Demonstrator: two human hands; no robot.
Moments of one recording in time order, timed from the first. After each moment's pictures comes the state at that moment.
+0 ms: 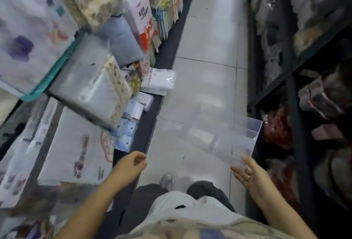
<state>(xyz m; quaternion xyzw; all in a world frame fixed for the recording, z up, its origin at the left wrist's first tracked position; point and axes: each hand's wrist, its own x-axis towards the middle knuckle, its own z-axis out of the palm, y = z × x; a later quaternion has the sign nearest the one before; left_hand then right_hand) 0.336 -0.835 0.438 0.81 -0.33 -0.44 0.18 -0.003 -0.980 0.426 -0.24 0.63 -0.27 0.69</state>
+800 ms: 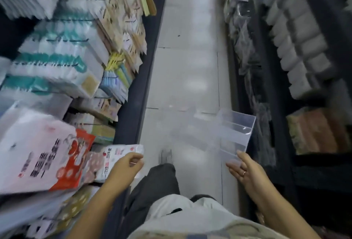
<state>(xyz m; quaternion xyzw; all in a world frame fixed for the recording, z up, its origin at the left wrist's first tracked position) 0.476 -1.533 0.441 0.79 -0.30 -0.47 0.25 0.139 -1.649 0.432 -0.22 0.63 -0.28 0.69</state>
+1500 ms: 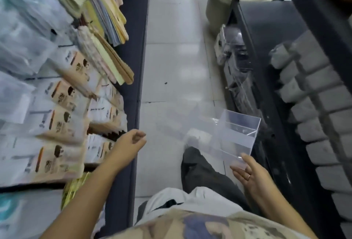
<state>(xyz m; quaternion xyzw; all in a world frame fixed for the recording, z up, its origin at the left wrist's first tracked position) 0.692 -2.261 0.442 0.76 -0.43 -0.42 0.24 0.323 -2.274 0.418 -0.16 0.66 -0.35 0.65</state>
